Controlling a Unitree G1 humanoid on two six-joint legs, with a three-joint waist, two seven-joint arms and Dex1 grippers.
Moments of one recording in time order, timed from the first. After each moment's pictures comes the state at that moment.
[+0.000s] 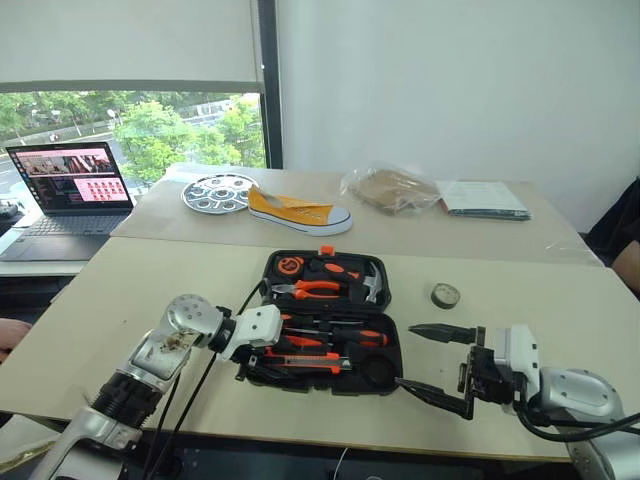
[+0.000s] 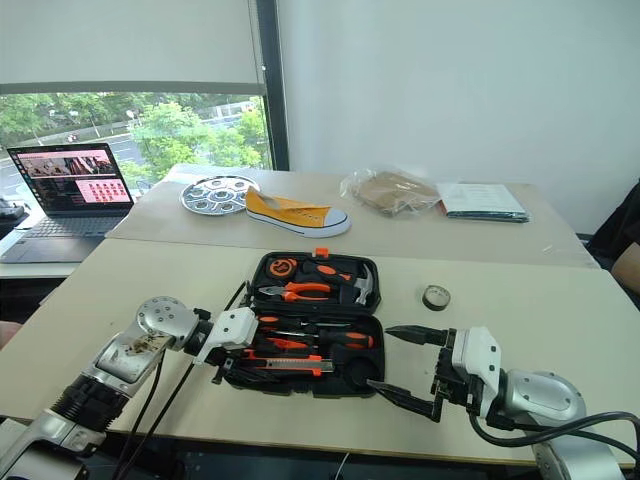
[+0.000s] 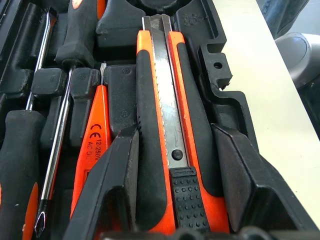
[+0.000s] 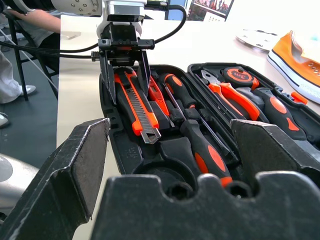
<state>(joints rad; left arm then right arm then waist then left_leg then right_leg) -0.52 0.68 -0.33 0.06 -0.14 0.18 -1.42 0.09 -0.70 -0.13 -0.40 0.53 0.07 1.04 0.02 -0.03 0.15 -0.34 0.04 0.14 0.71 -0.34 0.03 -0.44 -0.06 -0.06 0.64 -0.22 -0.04</state>
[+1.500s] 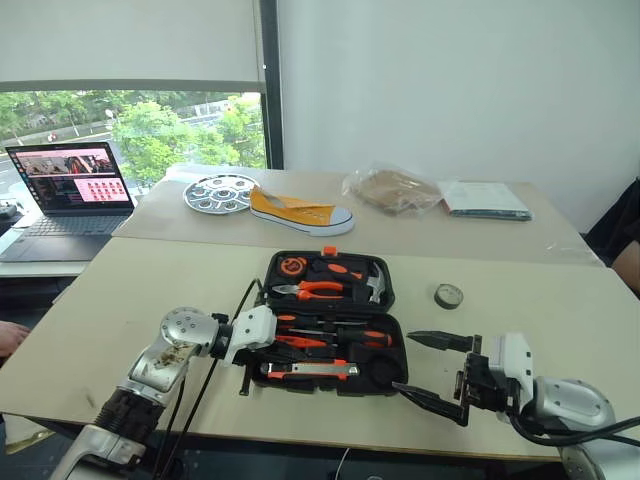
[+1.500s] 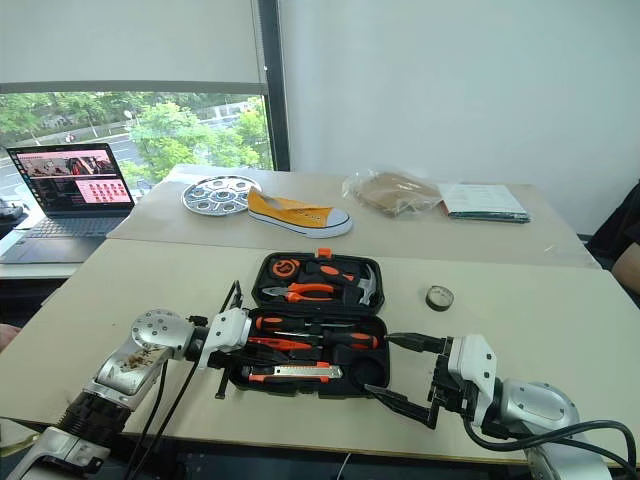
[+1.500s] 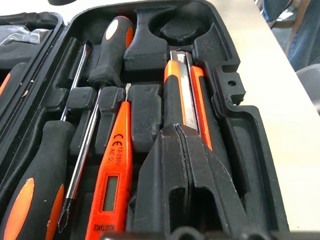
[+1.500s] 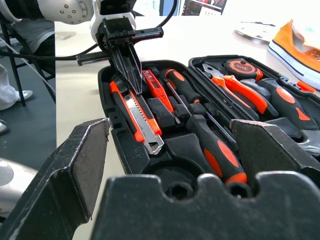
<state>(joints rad) -0.44 0.62 -0.26 0.12 -0.17 0.07 -1.31 0.14 -0.66 -0.13 -0.40 0.51 0.07 1.02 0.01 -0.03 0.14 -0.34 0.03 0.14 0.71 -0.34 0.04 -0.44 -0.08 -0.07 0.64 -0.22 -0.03</state>
